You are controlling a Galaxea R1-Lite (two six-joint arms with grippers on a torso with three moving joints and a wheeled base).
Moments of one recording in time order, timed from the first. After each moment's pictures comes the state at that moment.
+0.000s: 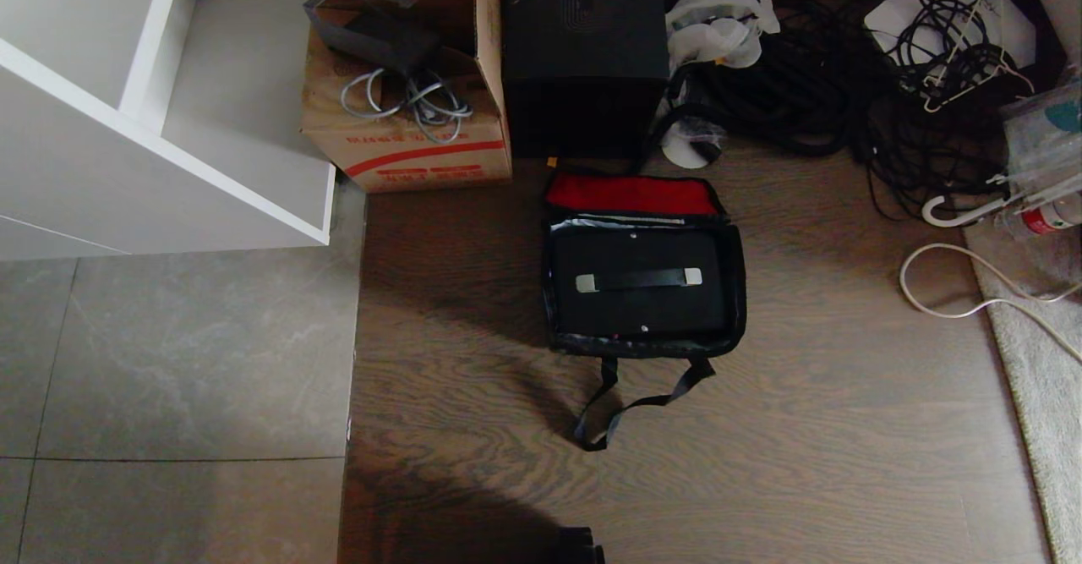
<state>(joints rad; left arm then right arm) 0.00 0.00 0.00 -0.02 0.02 -0.04 0.00 0.00 -0.03 0.08 0.00 0.04</state>
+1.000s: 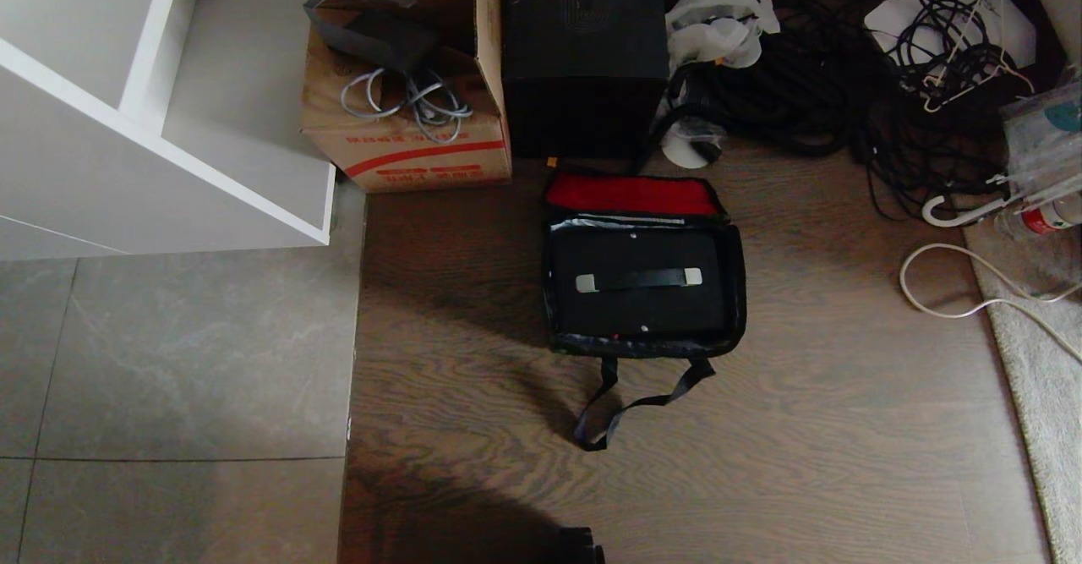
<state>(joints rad) 0.00 0.00 0.00 -0.02 0.02 -0.04 0.00 0.00 -0.03 0.08 0.00 0.04</state>
